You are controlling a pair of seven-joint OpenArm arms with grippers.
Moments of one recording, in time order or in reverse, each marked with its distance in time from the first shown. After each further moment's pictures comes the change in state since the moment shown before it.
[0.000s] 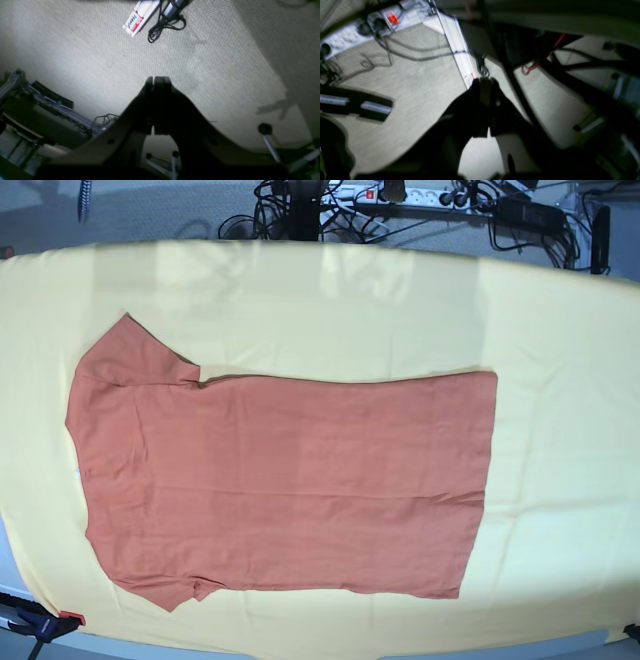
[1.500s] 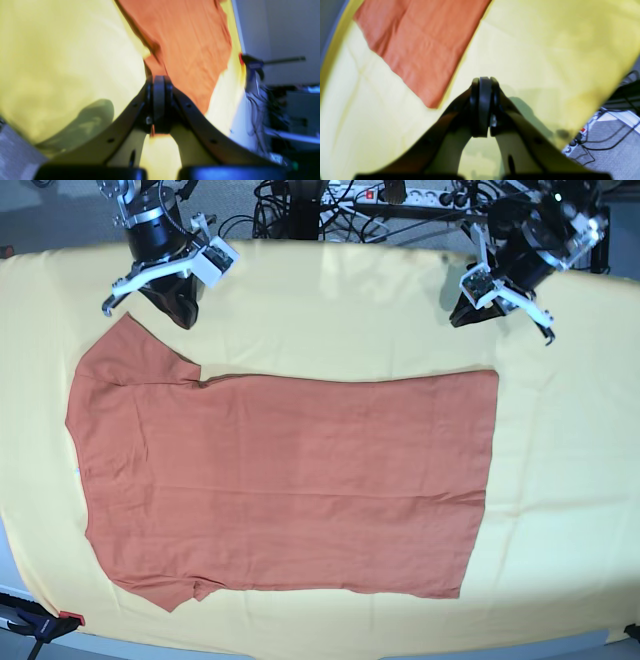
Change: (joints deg) left arm 4.6 -33.0 -15.3 66.6 13.6 -2.3 -0.3; right arm -2.2 22.3 -0.3 72.2 -29.0 -15.6 -5.2
